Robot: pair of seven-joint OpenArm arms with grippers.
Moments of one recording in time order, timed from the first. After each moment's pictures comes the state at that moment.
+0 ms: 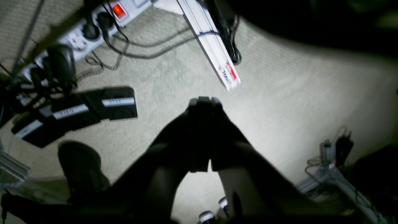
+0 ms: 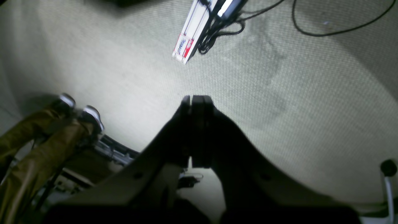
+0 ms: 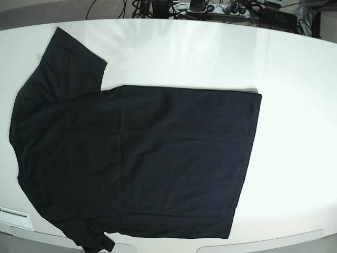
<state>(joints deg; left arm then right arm) 27.5 -10.0 26.1 39.8 0.7 -12.3 6.3 -30.9 8.9 -16.4 49.2 -2.2 20.6 -25.0</state>
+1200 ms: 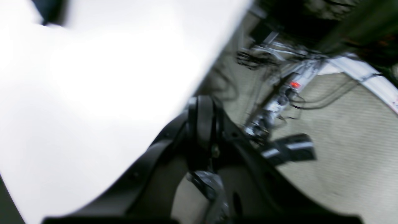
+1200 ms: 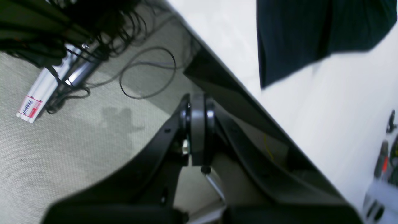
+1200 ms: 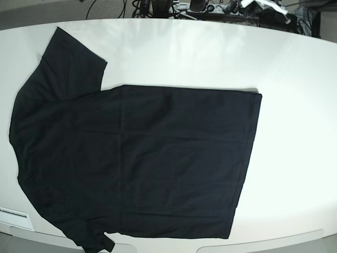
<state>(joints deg) 69.0 -40.9 5.6 127.0 23.8 1.2 19.9 -74.2 25.5 -16.0 133.2 -32.7 -6.8 -39.0</state>
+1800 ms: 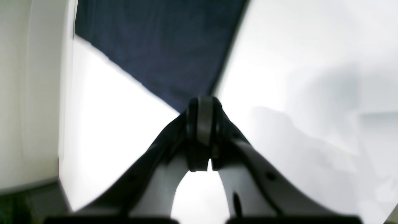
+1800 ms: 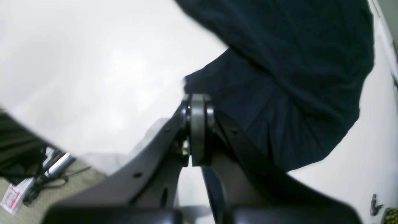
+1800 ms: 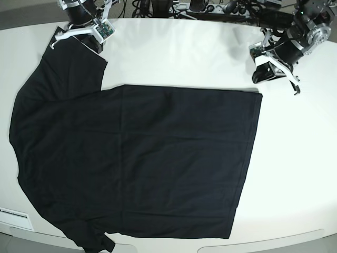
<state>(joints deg) 41.3 -55.0 1.8 121.7 14.8 -16.2 11.5 -50.0 25.3 -14.7 133.2 -21.8 2.3 -34.3</state>
